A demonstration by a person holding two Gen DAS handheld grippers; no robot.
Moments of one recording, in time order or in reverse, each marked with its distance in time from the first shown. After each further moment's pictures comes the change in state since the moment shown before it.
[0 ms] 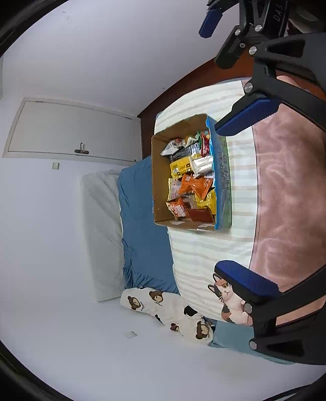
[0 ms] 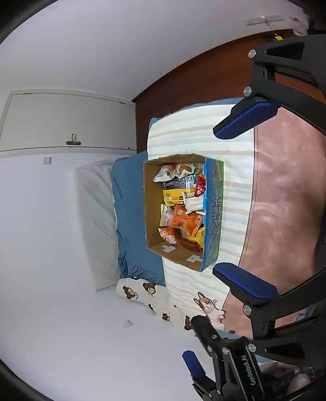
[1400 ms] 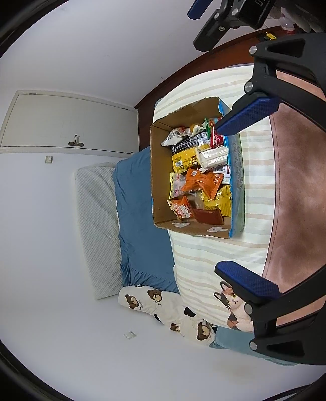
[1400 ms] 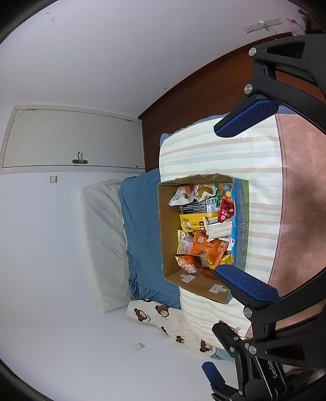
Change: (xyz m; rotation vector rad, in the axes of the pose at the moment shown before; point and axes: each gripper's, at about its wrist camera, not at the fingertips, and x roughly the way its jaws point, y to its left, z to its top) left arm 0.073 -0.017 0.011 -0.007 0.016 0.064; right arm 0.065 -0.032 0.026 0.052 -0.057 -0.130
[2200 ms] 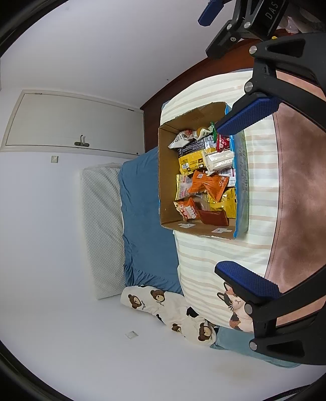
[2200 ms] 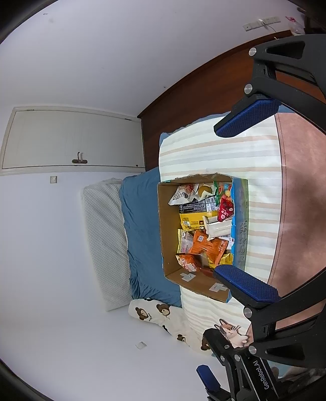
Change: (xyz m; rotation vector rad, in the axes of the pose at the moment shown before) left arm -0.009 0.000 0.010 -0.024 -0.021 -0.004; right arm -0.009 -0.003 -0.004 0.019 -0.001 0.003
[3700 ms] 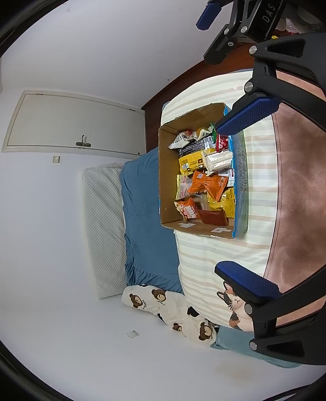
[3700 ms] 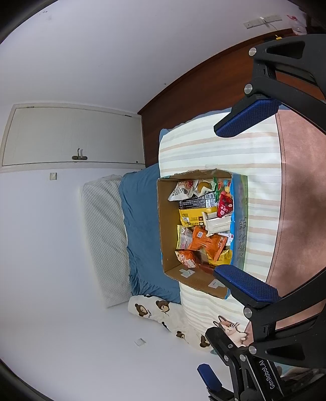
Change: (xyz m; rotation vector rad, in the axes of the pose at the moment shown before) left arm -0.005 -0.002 -0.003 -0.002 -0.014 0.006; right arm -0.001 0.001 -0.001 0.004 0.006 0.011
